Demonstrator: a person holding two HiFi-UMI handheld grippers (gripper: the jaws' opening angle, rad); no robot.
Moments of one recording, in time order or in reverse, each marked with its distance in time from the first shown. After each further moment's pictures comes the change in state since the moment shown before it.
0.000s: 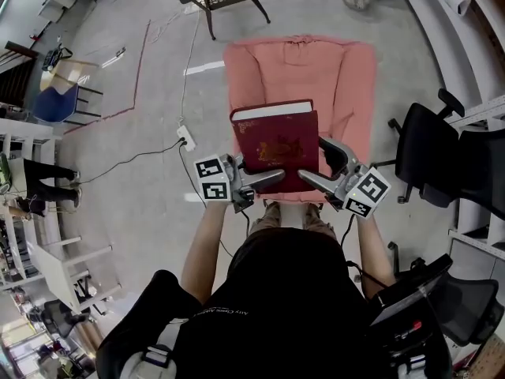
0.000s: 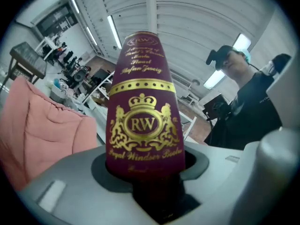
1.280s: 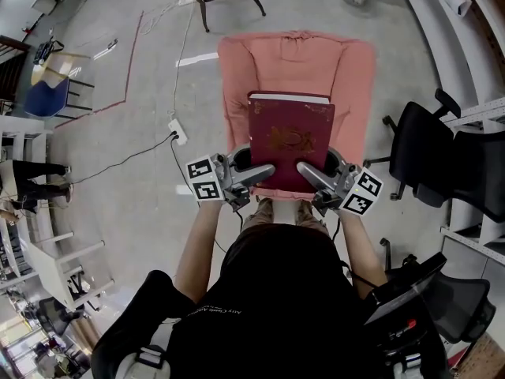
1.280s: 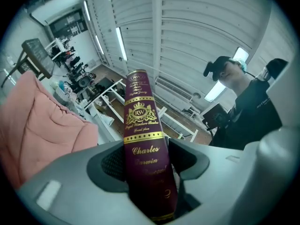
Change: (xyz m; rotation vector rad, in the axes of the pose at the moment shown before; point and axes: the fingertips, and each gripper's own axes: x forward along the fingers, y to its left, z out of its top) left arm -0.018 0.014 0.015 -0.055 -0.159 -0.005; right arm 0.007 -0.004 0.009 0.349 -0.204 0.073
